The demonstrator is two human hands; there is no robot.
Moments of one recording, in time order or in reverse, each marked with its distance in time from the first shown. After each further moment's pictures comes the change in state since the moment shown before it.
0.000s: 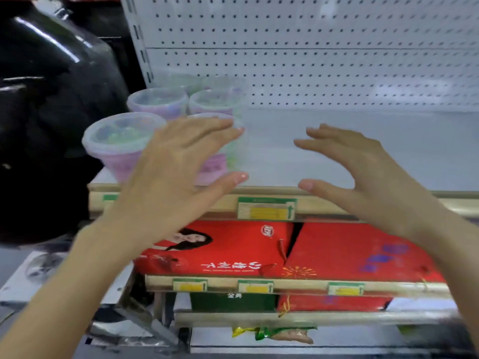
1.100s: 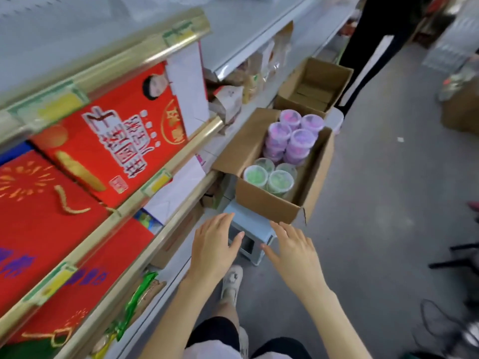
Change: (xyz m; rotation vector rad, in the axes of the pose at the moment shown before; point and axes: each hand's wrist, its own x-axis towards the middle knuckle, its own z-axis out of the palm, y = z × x) left_hand -0.107 0.523 0.414 -0.449 -0.828 0.260; right_hand -0.596 0.162 -0.013 -0.284 -0.004 1.429
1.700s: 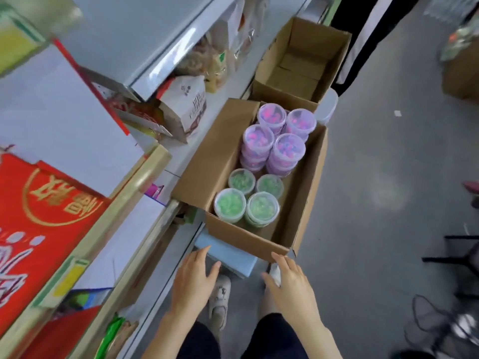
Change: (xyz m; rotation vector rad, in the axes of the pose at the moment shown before) left_hand 0.204 -0.032 0.123 -0.019 -0.316 -0.298; right_hand 0.177 0.116 0.073 0.269 -0.291 0.355
